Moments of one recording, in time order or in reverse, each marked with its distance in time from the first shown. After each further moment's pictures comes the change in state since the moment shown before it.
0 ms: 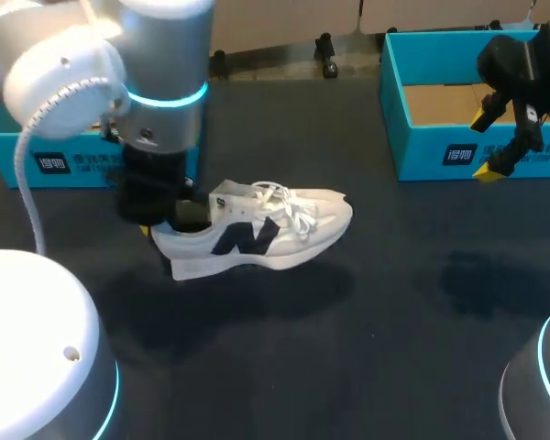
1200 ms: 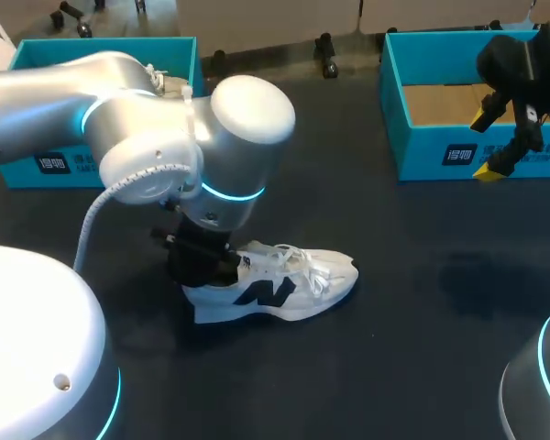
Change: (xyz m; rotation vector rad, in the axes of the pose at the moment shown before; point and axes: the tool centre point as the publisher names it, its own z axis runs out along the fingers) left arm -0.046 0.002 0.110 0.012 0.151 0.022; right arm 0.000 0.000 0.000 0.000 0.000 0.000
